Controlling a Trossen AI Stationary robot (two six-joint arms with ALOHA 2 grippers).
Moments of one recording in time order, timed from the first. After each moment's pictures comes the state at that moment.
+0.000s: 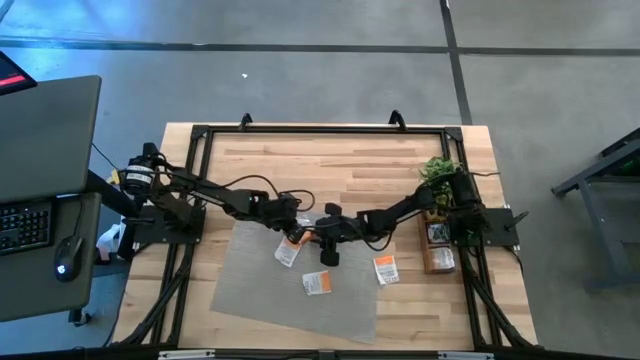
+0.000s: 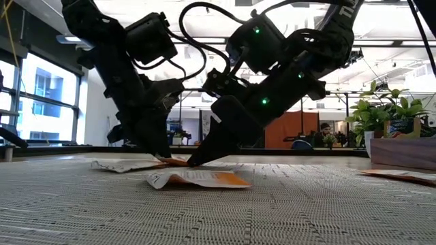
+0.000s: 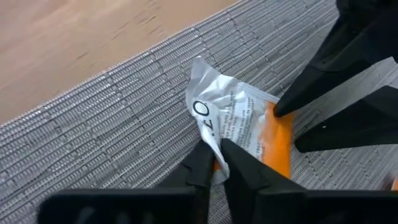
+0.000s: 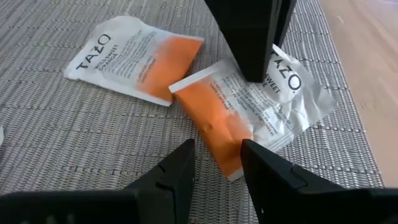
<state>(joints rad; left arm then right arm) -0.03 1.62 0.73 -0.05 -0.05 -0.86 0.11 2.08 1.01 0.39 0.14 0.15</state>
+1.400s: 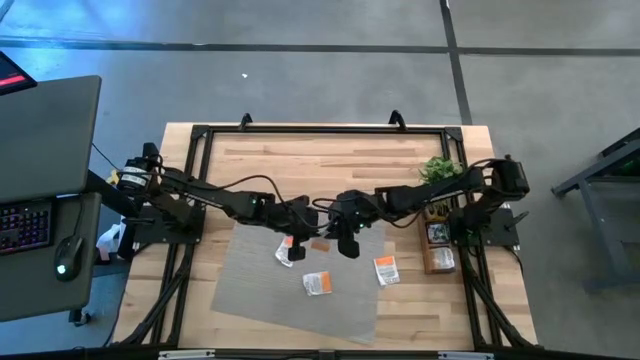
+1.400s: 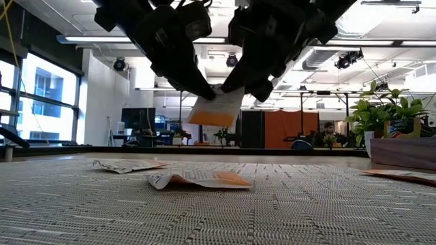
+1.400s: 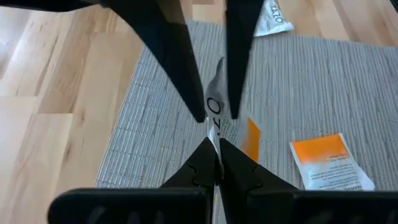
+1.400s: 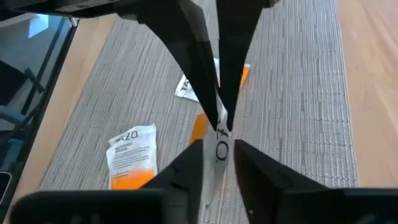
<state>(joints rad) -0.13 1.59 0.96 -0.07 -0.04 -0.08 0.05 1.69 1.00 0.00 -0.18 0.26</state>
